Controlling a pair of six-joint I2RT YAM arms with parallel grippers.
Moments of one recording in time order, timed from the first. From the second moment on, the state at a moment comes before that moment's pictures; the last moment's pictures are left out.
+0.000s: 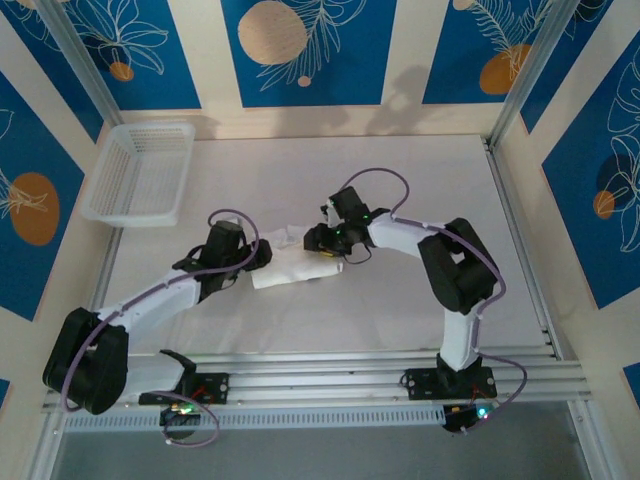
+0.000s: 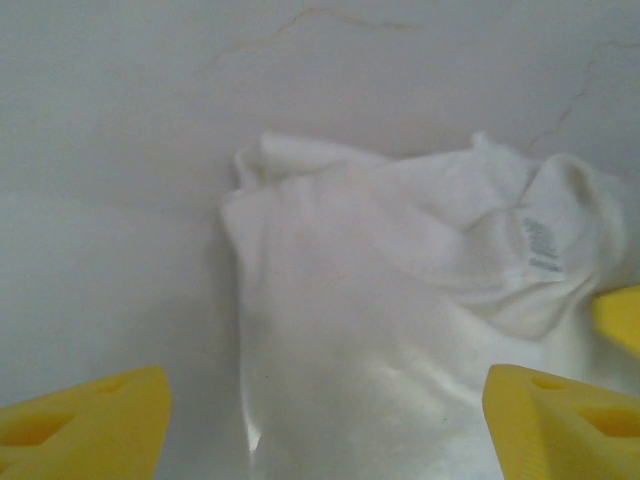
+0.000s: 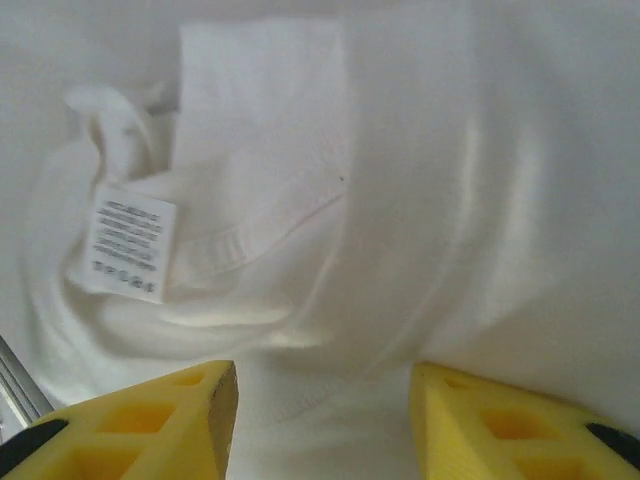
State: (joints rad) left arm -0.46 1.25 0.64 -0.20 -0.07 -0.65; right arm 0.58 1.88 1.19 -0.29 -0.45 0.64
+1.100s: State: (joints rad) left arm -0.94 2.46 1.94 -0.08 0.12 -0.74; right arm -0.17 0.91 0.68 -0.68 -0.37 0.94
